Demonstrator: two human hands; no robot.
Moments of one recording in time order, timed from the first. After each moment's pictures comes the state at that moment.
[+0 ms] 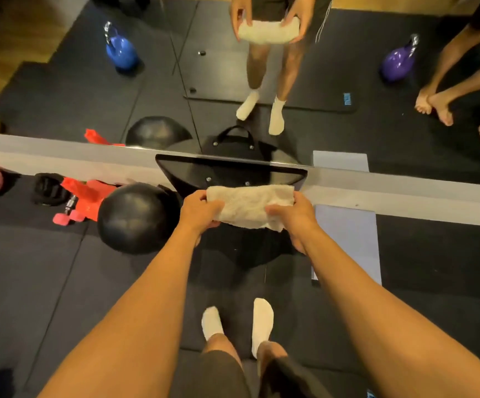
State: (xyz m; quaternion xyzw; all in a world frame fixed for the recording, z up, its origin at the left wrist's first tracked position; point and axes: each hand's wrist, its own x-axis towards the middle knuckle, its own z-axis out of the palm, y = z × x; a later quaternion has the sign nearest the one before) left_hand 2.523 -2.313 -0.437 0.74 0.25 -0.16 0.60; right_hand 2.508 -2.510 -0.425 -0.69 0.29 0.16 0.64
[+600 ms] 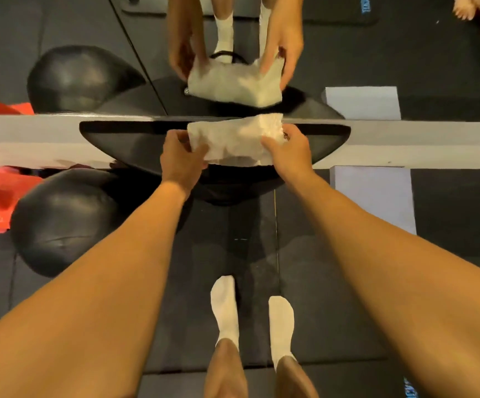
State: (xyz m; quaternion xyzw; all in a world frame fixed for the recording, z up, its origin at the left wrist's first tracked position) left_hand 2.738 -2.278 -0.705 0.80 0.19 -0.12 0.55; right_hand 2.721 -2.468 -0.687 -0.79 0.28 0.06 0.53
